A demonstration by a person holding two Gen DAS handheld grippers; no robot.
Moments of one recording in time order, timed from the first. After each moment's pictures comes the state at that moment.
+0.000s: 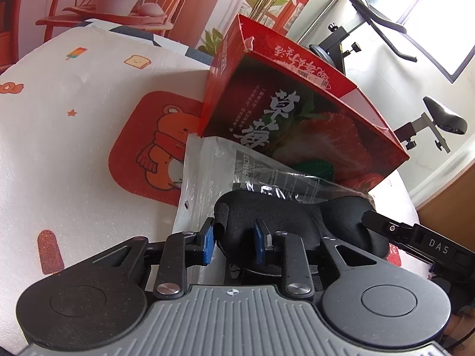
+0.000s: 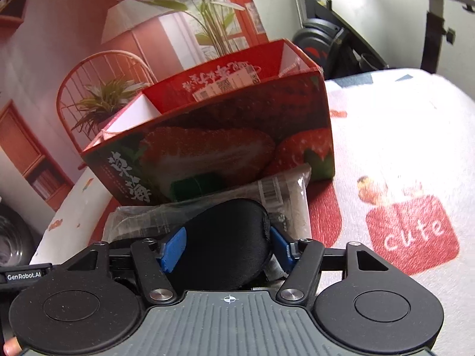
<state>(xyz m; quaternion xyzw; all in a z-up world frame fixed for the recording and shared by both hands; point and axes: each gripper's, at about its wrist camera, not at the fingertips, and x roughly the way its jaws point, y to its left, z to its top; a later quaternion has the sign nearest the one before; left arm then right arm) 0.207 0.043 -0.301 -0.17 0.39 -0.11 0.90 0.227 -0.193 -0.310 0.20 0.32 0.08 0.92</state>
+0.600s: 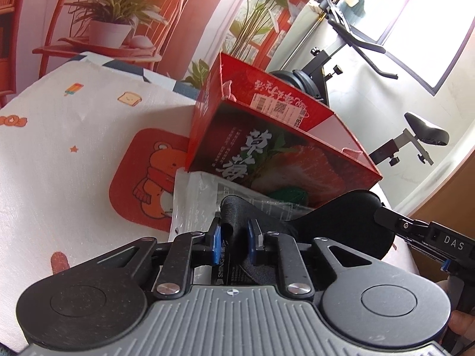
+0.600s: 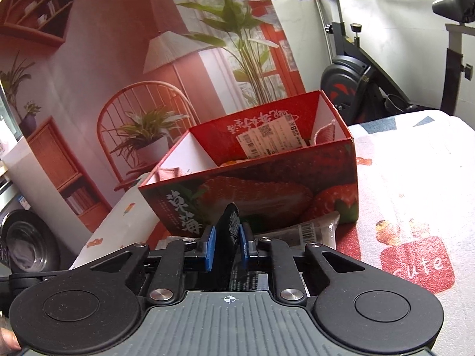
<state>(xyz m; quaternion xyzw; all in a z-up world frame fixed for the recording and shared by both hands) 0.189 0.048 -0.269 -0.17 0.34 -0.12 0.92 0.197 -0.185 -0.256 0.20 0.25 0.13 0.94</state>
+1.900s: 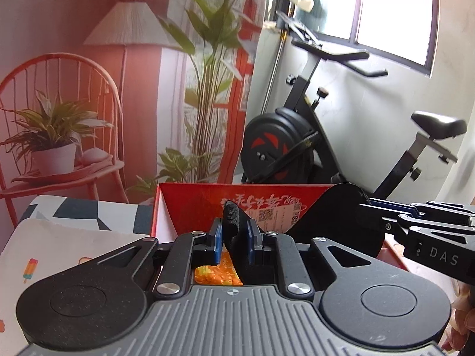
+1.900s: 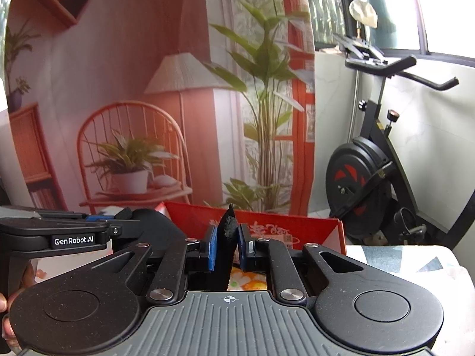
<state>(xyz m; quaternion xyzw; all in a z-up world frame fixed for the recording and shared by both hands) 0.354 -0.037 -0.187 -0.01 0.26 -0.12 0.96 0.375 -0.186 -0.188 0.05 0.21 0.11 0.97</state>
